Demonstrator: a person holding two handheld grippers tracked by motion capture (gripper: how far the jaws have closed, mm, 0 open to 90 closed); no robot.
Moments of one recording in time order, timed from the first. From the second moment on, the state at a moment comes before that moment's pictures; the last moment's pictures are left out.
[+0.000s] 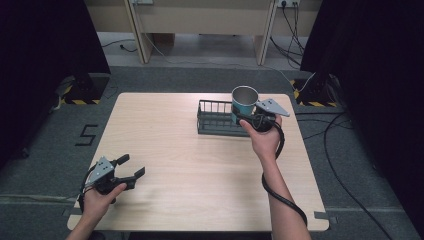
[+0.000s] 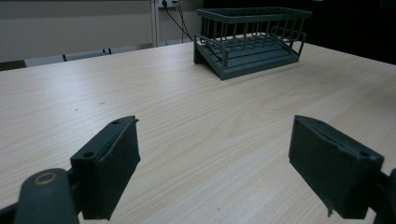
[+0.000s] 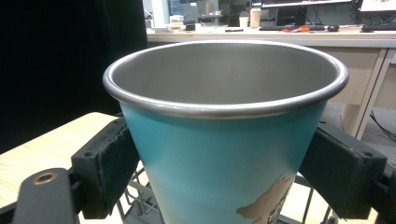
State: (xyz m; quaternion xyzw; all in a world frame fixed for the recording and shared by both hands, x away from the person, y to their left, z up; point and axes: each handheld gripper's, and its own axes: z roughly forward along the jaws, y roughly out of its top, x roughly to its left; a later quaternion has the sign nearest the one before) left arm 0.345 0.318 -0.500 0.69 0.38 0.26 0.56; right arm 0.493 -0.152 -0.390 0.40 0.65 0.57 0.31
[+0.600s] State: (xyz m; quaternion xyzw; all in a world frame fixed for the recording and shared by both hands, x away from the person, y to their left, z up) left arm 0.345 0.318 -0.500 0.69 0.38 0.26 0.56; right arm 0.510 -0.139 -0.391 0.40 0.65 0.56 0.32
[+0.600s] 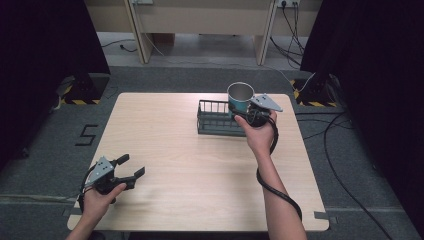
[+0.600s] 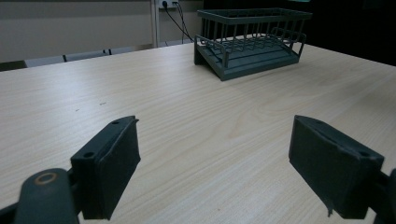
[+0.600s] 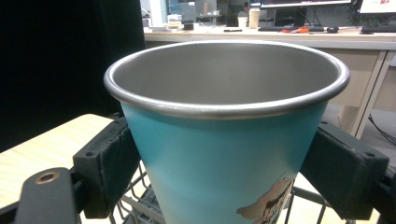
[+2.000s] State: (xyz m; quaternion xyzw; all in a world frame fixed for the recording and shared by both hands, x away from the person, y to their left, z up) left arm 0.345 0.319 -0.500 0.69 0.38 0.26 0.56; right arm 0.544 -0.129 -0.400 0.44 0.64 0.55 0.31
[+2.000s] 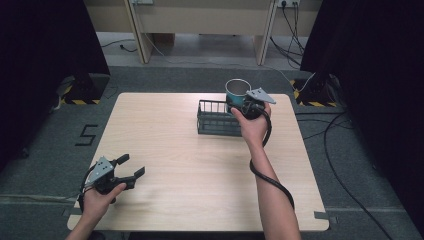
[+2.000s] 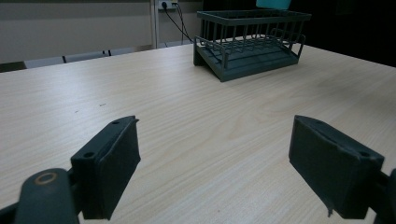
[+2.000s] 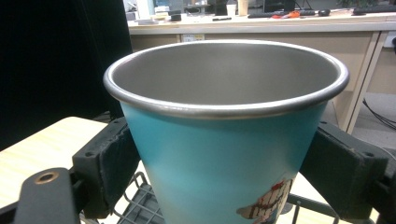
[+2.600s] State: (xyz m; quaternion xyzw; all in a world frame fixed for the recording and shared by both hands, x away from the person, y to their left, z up) left arm 0.345 0.319 -0.500 0.69 0.38 0.26 0.56; right arm 0.555 -0.123 -0.417 0.46 0.65 0.52 0.30
